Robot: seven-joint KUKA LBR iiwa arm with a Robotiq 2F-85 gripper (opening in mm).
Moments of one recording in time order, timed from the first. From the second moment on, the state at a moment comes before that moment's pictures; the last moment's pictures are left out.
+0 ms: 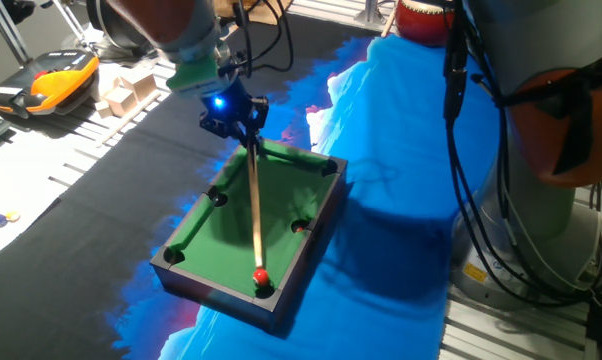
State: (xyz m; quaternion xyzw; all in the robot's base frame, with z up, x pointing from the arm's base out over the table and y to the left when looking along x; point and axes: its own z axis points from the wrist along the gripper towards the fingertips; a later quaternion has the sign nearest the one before) arm 0.488 0.046 0.145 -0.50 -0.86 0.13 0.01
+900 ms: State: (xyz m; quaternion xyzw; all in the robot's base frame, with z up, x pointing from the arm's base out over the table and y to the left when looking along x) arm 0.492 0.052 0.147 -0.50 -0.86 0.12 0.01
